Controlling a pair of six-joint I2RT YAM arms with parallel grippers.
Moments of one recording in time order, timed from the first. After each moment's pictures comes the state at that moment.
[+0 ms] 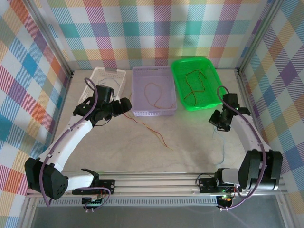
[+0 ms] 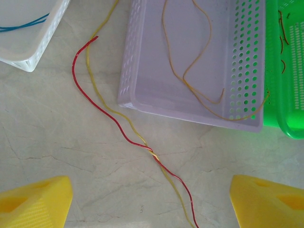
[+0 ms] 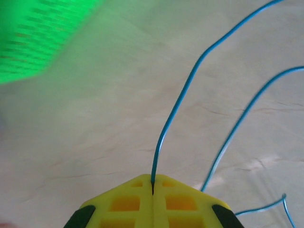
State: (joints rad) left arm -0.36 1.25 1.15 -0.74 0.09 -0.70; right arm -0.03 1.27 0.94 -0.81 -0.11 0.52
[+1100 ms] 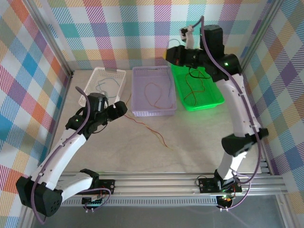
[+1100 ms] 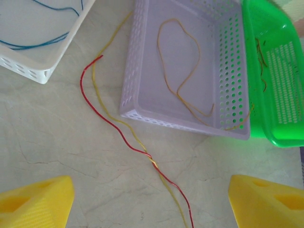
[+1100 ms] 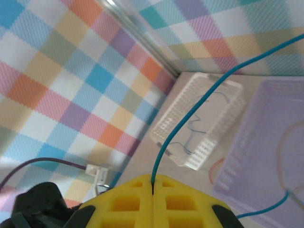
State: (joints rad) left arm -0.37 1.04 1.00 -0.65 0.03 -0.72; right arm 0.44 1.82 2.39 -0.94 -0.59 0.50
